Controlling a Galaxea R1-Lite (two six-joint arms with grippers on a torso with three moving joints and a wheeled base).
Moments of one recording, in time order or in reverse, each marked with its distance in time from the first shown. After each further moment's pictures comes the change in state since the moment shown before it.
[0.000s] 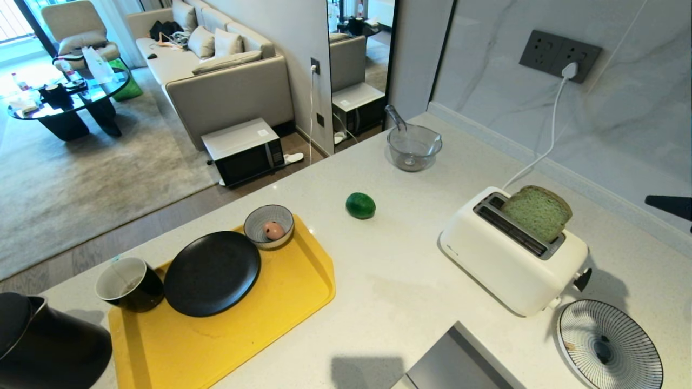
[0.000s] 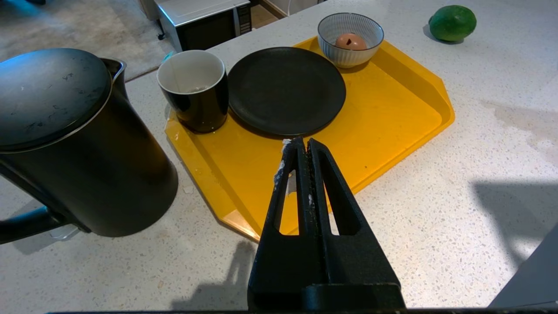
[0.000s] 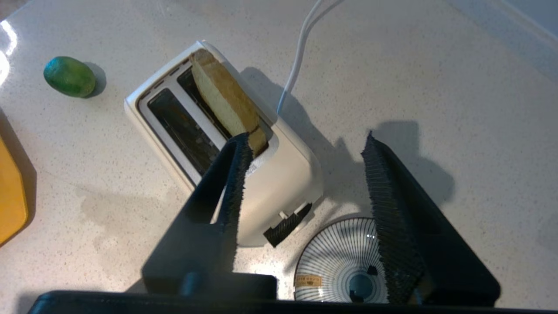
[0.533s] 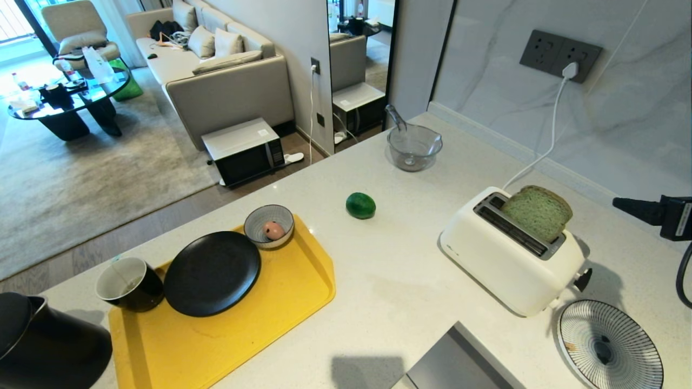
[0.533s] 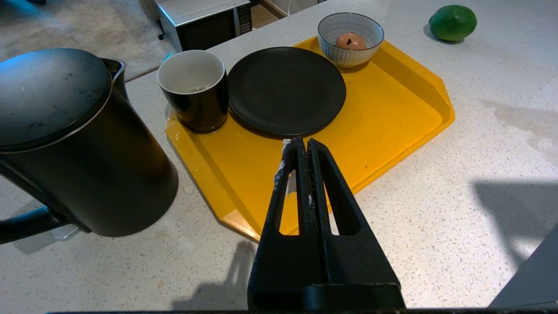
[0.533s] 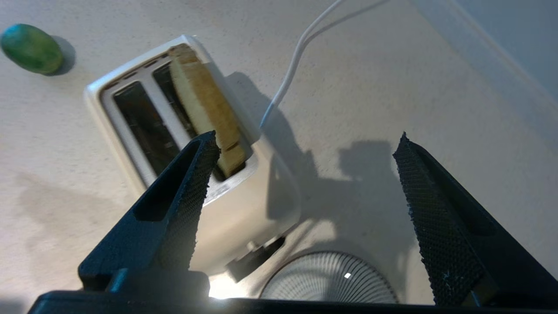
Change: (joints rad) left arm 0.000 0.000 0.000 0.000 0.000 0.000; right arm 0.003 0.142 0.053 -0.245 0.028 -0.159
